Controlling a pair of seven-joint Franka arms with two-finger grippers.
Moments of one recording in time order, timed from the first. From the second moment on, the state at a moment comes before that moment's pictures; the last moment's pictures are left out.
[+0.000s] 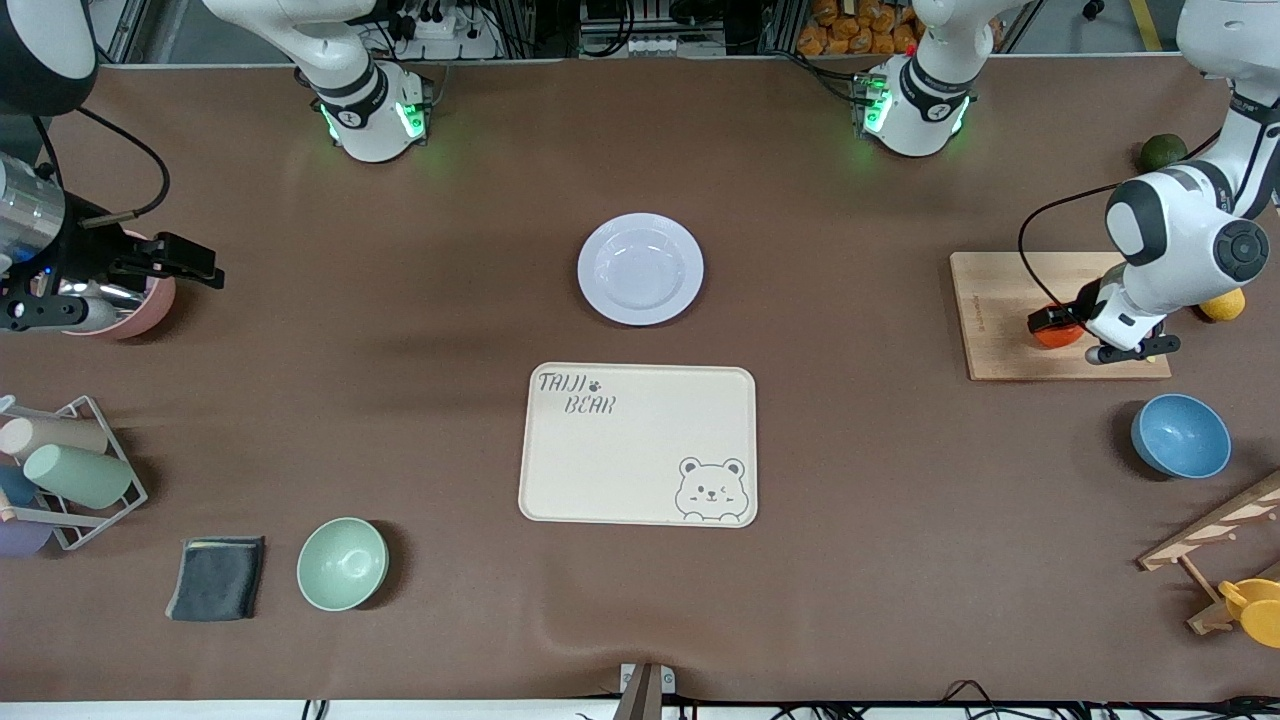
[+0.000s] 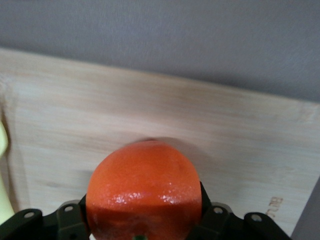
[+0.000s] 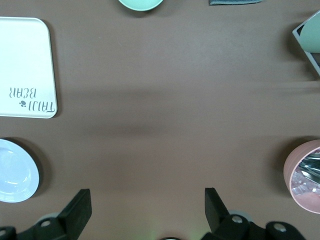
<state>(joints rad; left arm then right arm) 0.39 0.28 -0.05 -2.35 0.07 2.51 0.12 0.05 0.04 -0.06 -1.63 0.08 1.52 -0.02</state>
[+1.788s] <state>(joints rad) -0.43 0.41 -0.40 -1.83 -0.02 2.10 -1.36 0.17 0.27 -0.07 -1.71 0.43 1.72 -0.12</state>
